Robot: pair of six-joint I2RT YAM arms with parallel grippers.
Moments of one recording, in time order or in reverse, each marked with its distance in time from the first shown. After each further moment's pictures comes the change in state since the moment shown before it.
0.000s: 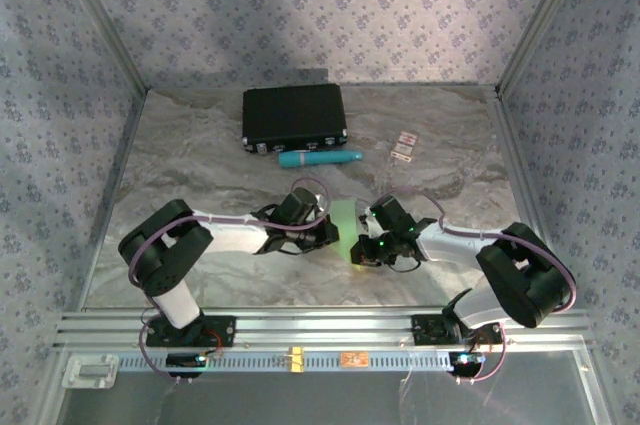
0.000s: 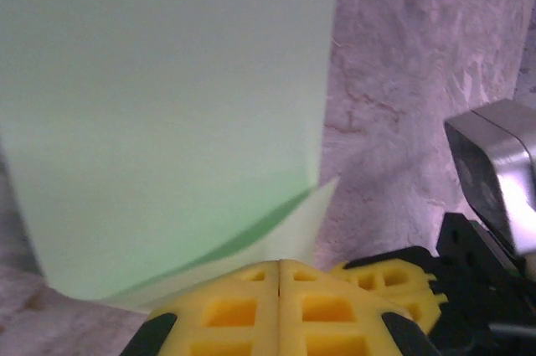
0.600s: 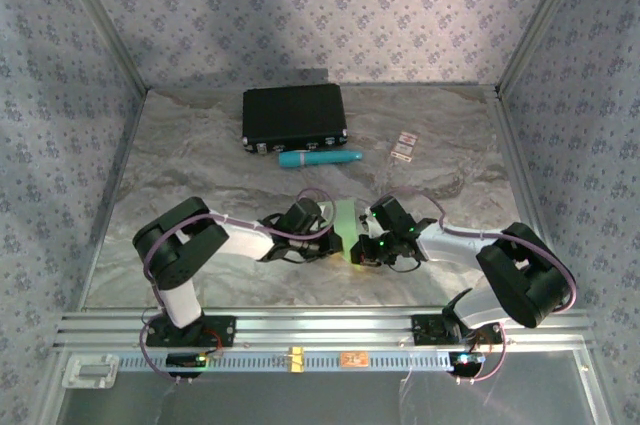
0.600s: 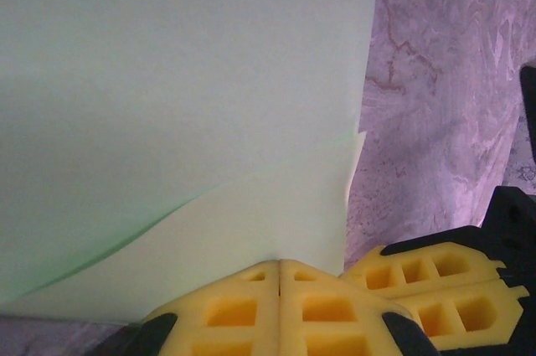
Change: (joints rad) left arm -0.019 0.080 -0.043 0.116 0.024 -0.019; right arm -0.002 0.000 -0.003 0.002 0.003 0.002
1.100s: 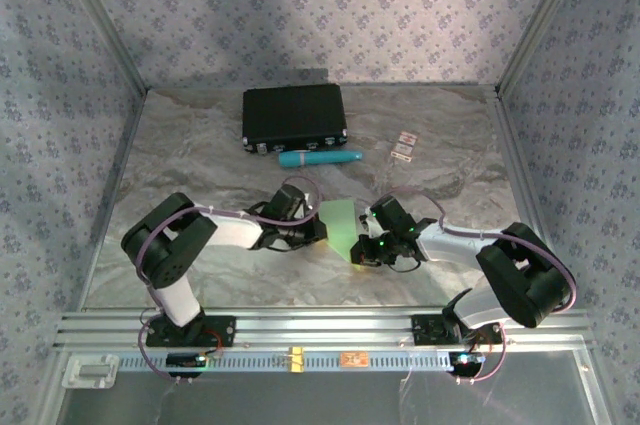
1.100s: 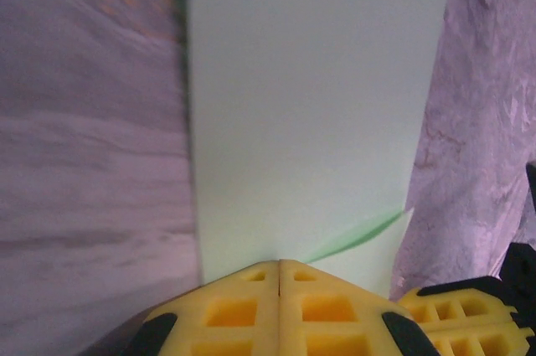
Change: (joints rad) left arm 0.149 -0.041 0.000 -0.103 0.018 0.118; right arm 0.000 0.000 0.000 0.000 0.001 0.000
